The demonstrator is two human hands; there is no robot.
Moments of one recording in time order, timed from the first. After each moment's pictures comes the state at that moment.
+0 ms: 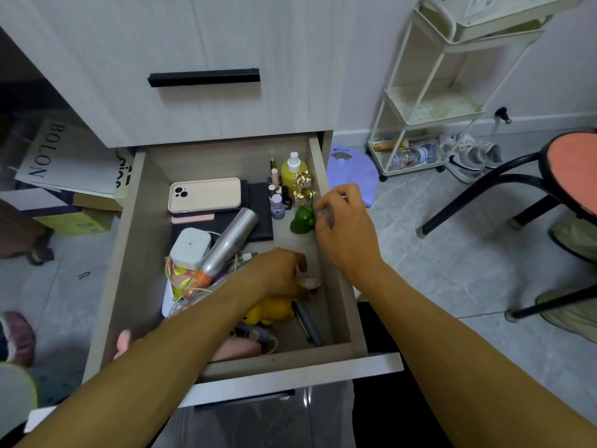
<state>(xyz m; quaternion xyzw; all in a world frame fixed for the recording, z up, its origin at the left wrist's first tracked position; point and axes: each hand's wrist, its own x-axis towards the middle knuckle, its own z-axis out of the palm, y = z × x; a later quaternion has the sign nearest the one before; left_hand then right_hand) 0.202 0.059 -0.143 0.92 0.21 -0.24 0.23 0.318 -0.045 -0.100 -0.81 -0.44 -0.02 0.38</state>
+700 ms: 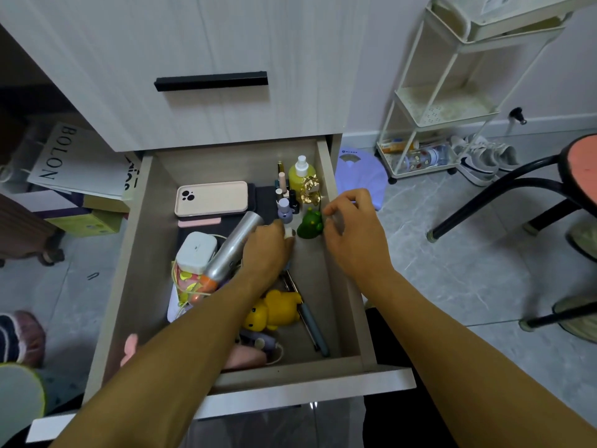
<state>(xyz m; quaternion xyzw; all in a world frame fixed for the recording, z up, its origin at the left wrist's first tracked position) 0.217 0.089 -0.160 0.89 0.40 0.05 0.22 0.321 -0.044 -0.102 -0.81 -0.43 -0.01 0.40</state>
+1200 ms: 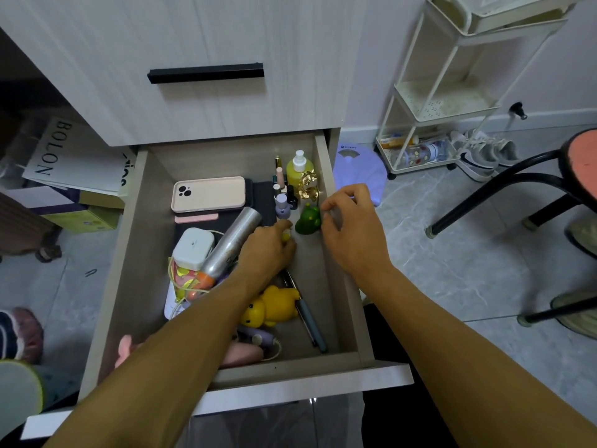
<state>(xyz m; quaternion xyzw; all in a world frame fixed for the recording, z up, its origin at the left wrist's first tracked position) 0.208 0.087 -0.167 0.90 0.35 0.04 0.24 0.321 -0.044 -0.103 -0.81 -0.43 -0.01 0.41</state>
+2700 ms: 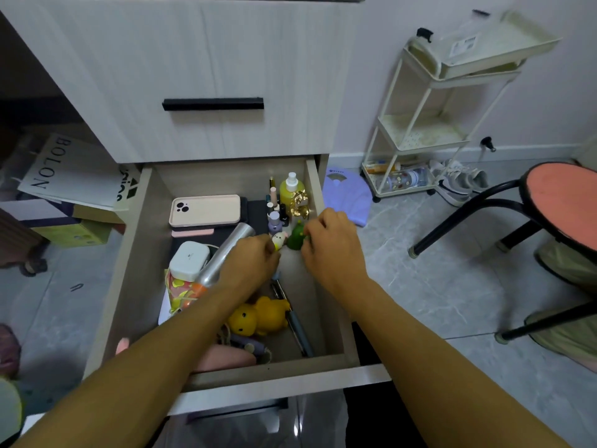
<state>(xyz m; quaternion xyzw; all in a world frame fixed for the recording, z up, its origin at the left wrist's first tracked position) 0.189 0.078 -0.125 0.88 0.37 0.08 0.27 0.299 -0.045 -0.080 -0.83 -0.50 -0.09 0.21</state>
